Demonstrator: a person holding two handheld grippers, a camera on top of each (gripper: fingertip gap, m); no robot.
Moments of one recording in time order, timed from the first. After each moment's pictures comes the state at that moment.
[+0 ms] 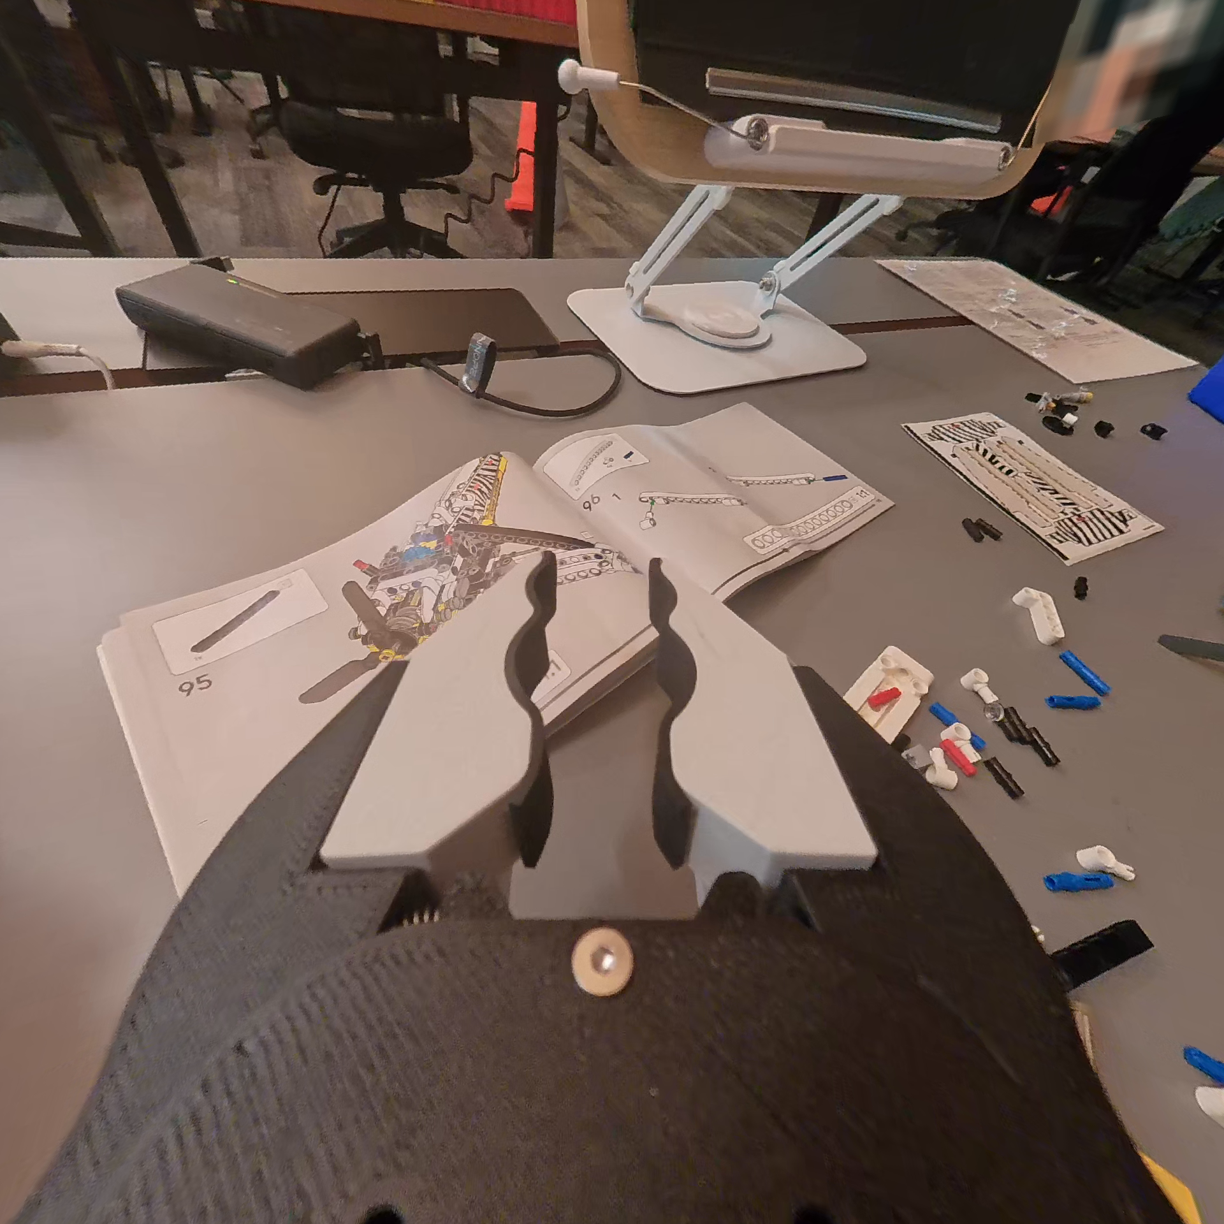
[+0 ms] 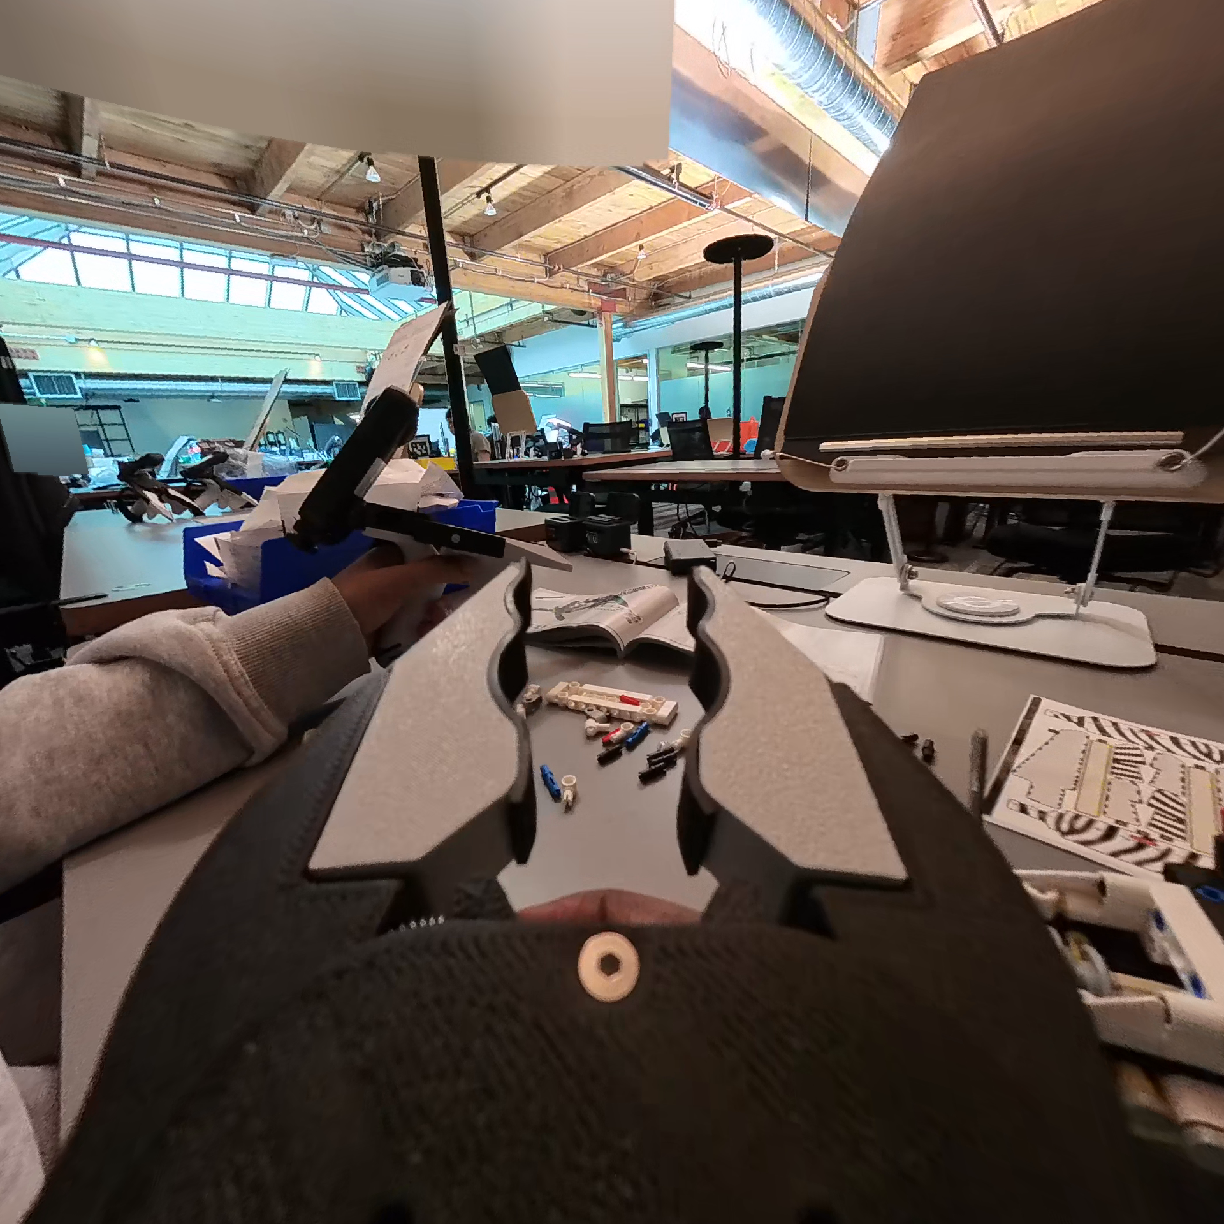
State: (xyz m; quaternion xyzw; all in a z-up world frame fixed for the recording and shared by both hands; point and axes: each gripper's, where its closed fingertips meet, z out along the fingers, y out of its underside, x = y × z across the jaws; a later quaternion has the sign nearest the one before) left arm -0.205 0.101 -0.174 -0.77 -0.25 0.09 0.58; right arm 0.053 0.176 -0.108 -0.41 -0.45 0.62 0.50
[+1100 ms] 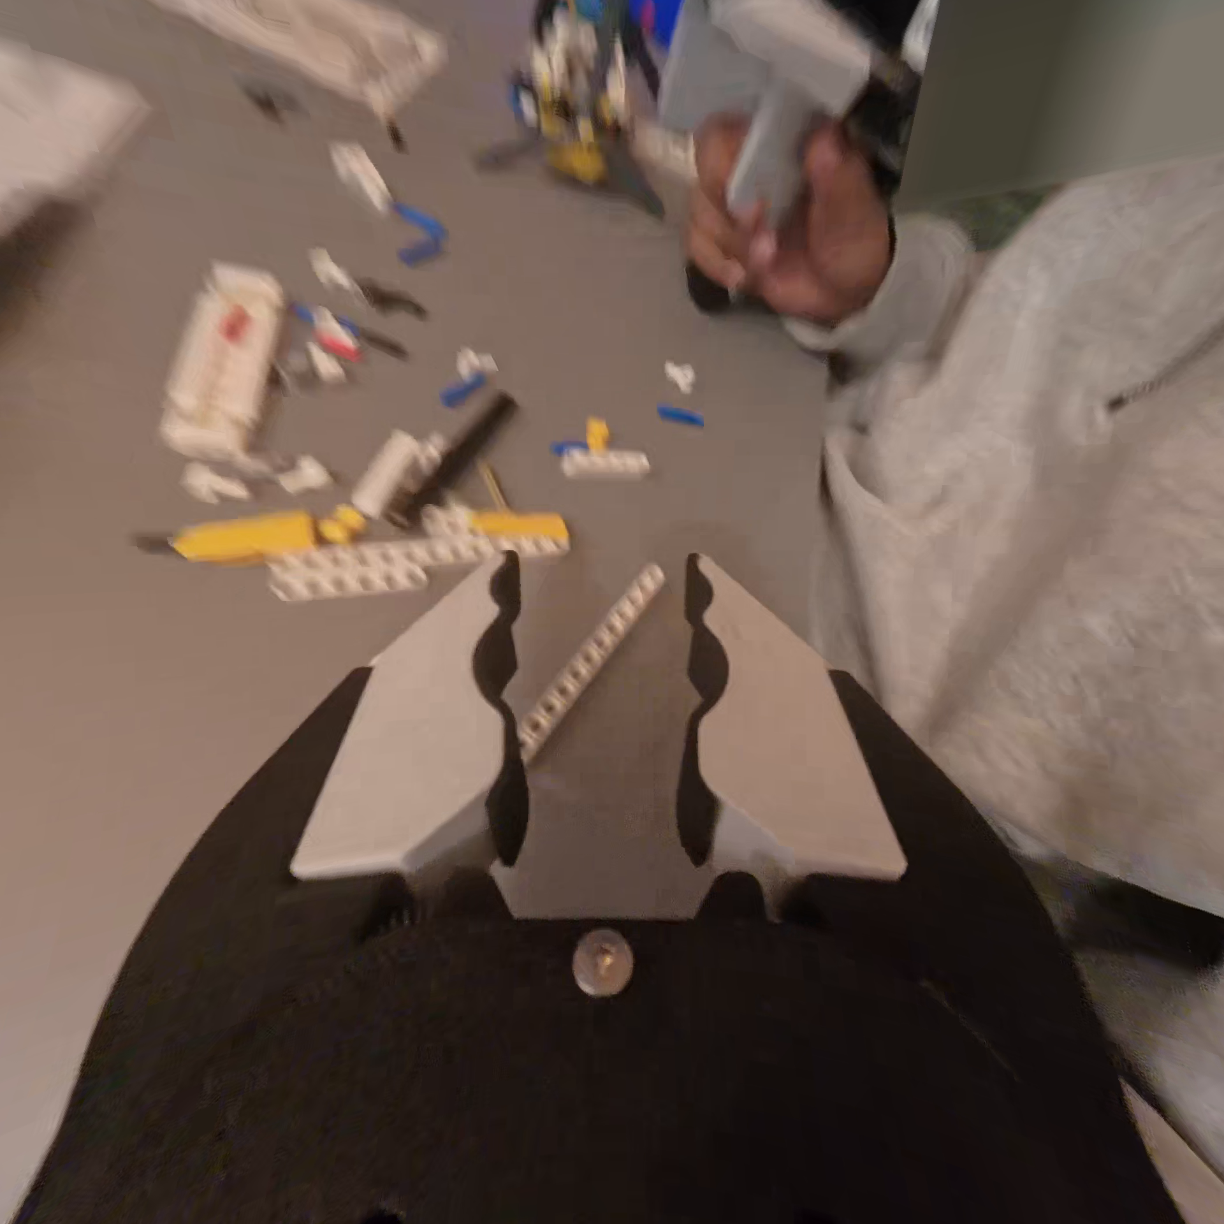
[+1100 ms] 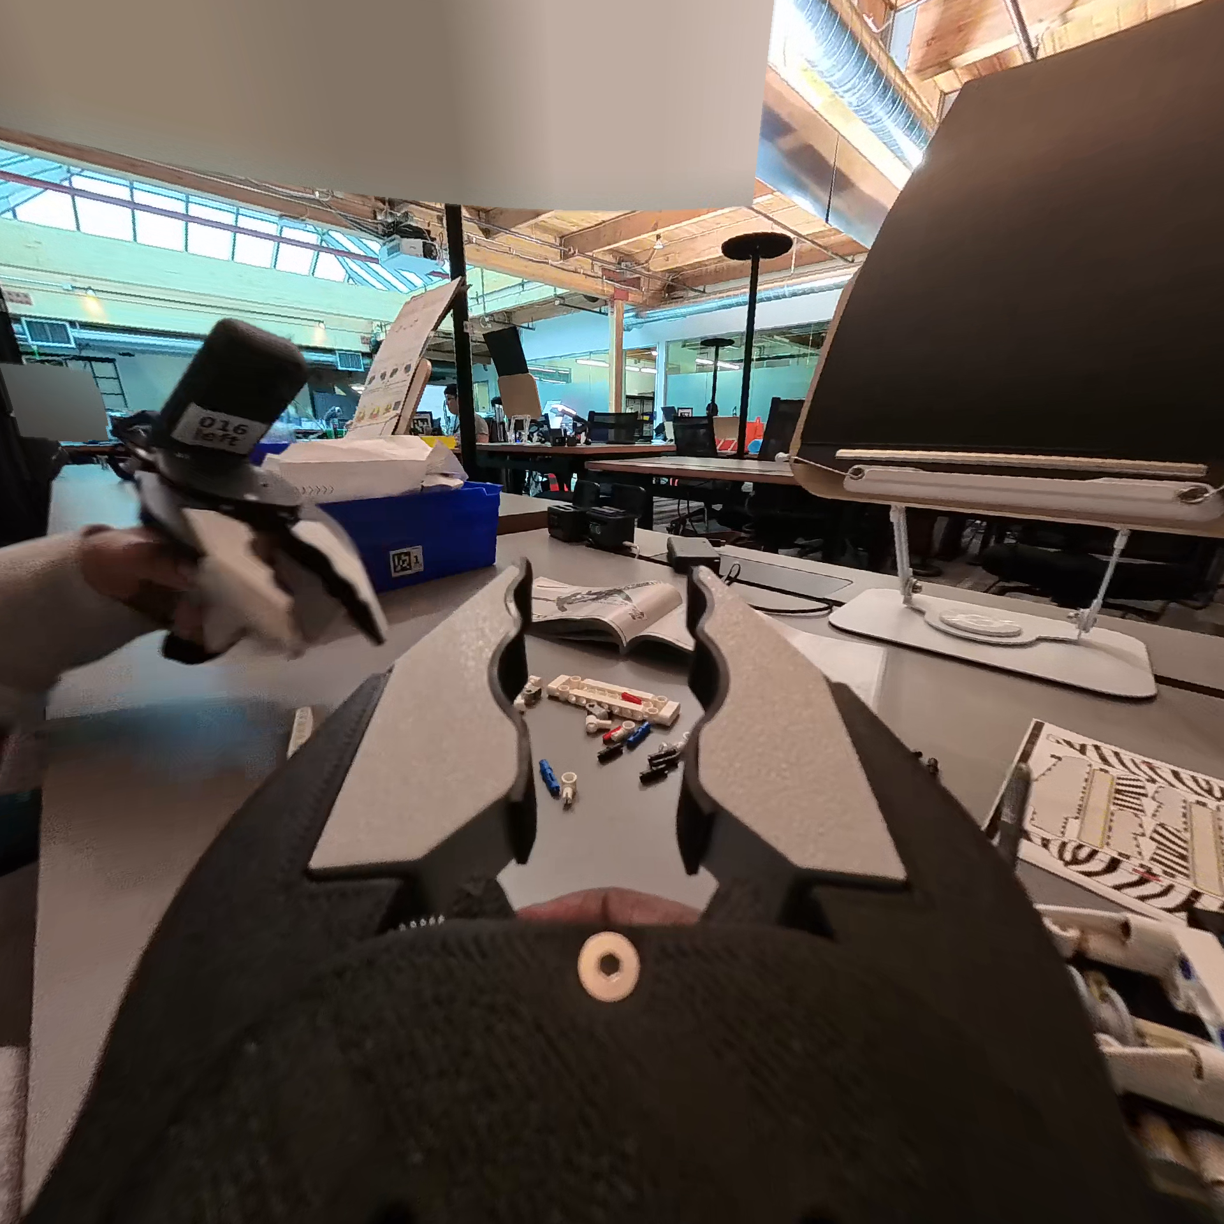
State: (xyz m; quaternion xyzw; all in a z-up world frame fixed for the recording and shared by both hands) left arm 0.001 0.010 -0.193 -0.87 0.09 -0.22 0.44; right arm 0.047 0.166 -0.110 -0.39 -0.47 0.60 0.51
